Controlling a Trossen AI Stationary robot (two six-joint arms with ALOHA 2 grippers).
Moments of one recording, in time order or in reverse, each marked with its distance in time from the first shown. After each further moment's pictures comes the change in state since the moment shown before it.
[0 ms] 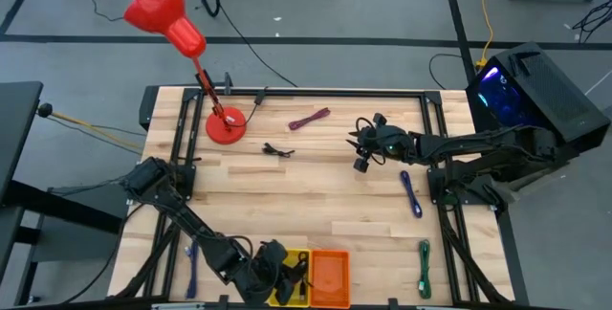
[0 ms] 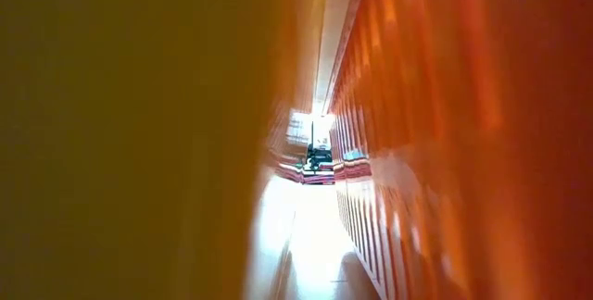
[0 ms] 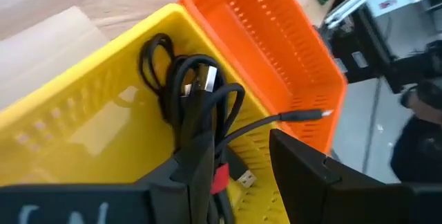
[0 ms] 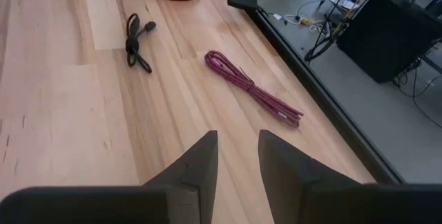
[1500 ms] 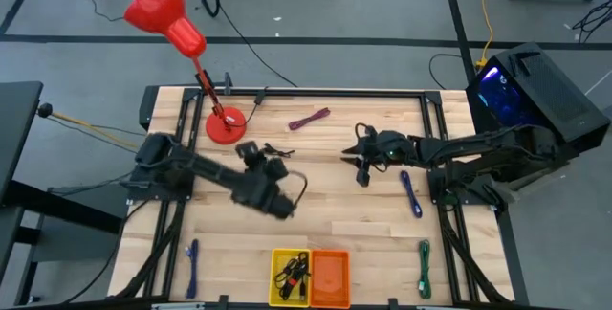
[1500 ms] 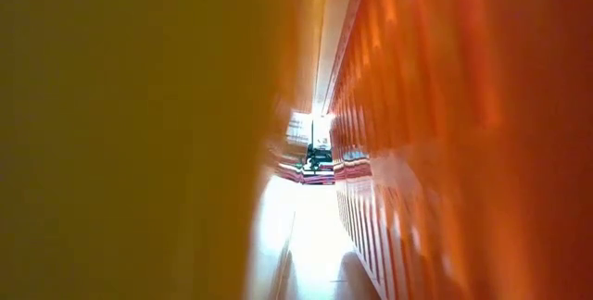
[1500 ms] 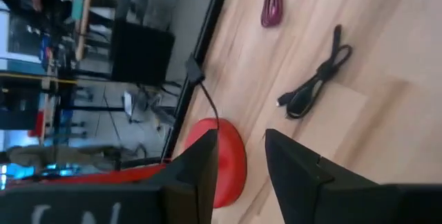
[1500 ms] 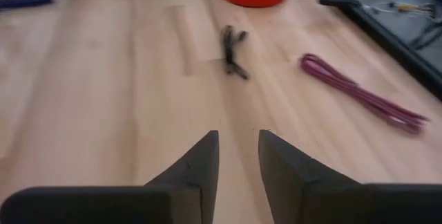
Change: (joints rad) left arm 0.476 -0.087 0.198 -1.382 -0.393 0.628; right arm 0.081 0.000 0.001 0.010 -0.254 0.171
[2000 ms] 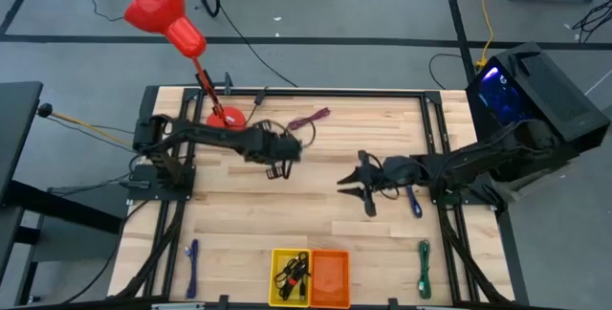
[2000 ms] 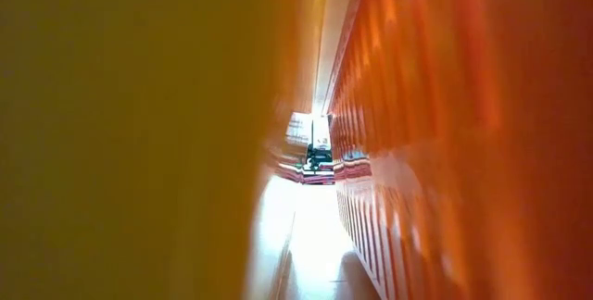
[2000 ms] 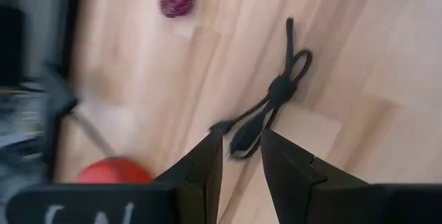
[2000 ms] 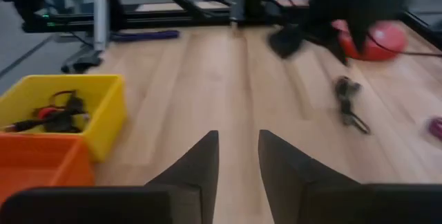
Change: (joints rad) left arm 0.381 -0.089 -0.264 0.668 0.455 0.643; right arm 0.302 0.000 0.000 0.153 0.028 0.037
